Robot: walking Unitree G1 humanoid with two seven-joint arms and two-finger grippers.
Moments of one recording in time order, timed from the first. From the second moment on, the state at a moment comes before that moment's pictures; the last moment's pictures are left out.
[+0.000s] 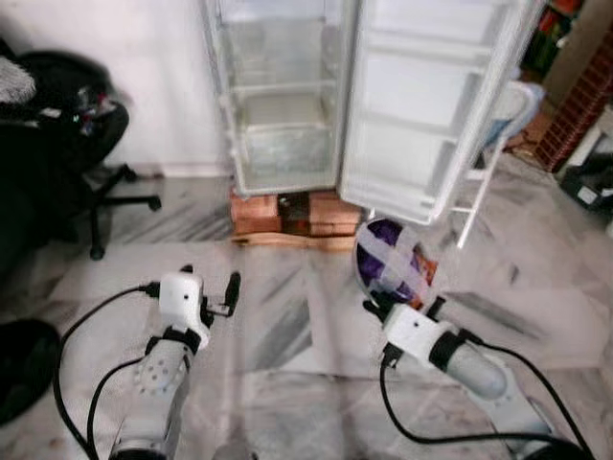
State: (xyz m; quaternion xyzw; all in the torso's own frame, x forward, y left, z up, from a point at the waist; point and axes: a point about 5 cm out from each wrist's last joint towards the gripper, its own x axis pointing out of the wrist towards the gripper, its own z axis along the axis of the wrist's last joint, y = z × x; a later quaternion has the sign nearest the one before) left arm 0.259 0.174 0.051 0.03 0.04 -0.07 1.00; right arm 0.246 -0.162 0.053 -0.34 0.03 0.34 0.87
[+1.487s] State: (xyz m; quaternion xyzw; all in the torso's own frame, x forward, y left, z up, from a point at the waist) left arm 0.261 0.169 0.049 0.04 0.03 -0.08 1.00; right arm 0.253 -0.155 0.056 -0.35 0.01 0.36 0.87
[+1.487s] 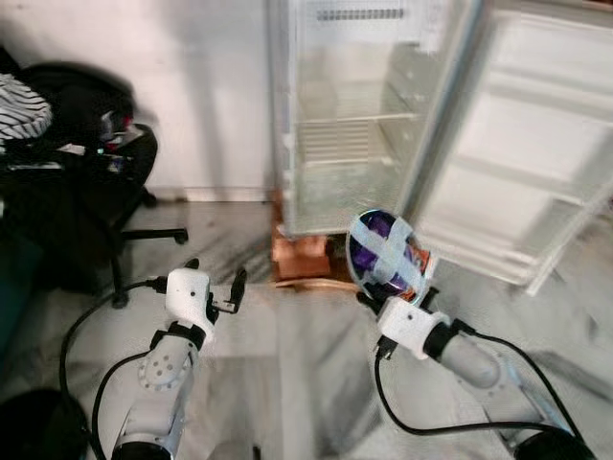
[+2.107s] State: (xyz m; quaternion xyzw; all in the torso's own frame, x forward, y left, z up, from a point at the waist) left arm 0.258 0.165 0.043 0.04 0.04 -0.09 0.99; right arm 0.253 -0.150 0.056 -0.34 0.01 0.37 0.86
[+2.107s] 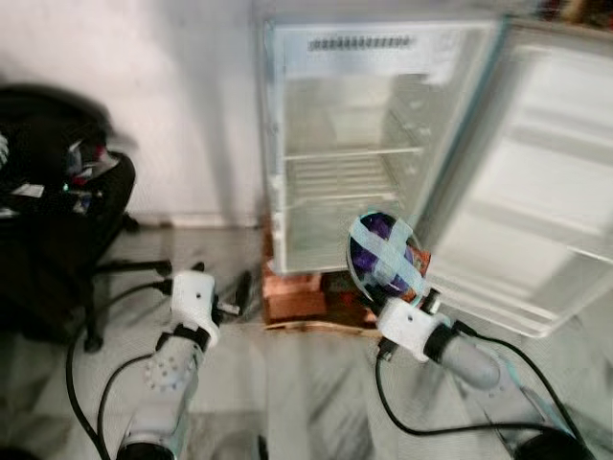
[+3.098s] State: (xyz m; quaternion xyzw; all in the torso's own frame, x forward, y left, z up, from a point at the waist) left arm 0.261 0.154 0.045 0.03 0.04 -0.09 0.99; right arm 0.247 -0.164 0.051 -0.34 0.02 0.35 0.87
